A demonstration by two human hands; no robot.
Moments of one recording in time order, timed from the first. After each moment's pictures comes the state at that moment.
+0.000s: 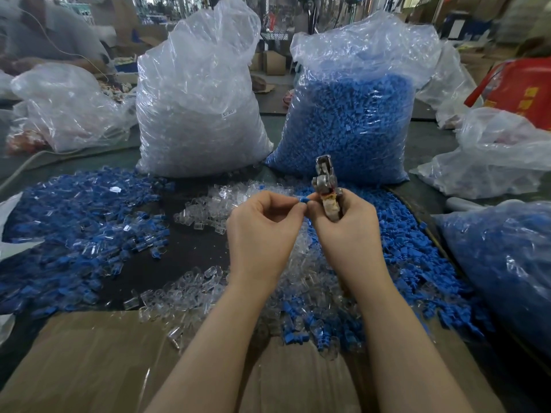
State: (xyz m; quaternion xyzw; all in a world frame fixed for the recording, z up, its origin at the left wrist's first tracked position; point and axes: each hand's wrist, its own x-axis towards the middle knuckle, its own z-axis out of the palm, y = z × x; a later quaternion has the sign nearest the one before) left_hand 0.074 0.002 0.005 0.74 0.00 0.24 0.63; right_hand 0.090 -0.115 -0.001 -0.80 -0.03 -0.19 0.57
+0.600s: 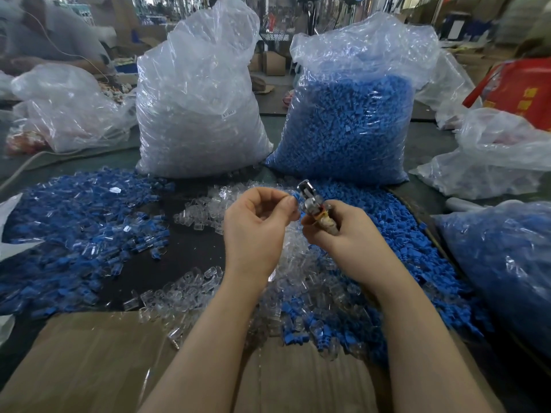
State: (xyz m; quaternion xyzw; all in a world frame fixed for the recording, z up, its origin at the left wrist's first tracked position) left_hand 0.077 0.007 0.008 0.66 0.00 0.21 0.72; right_hand 0.087 -0.134 0.008 -0.87 -0.11 -0.04 0.47
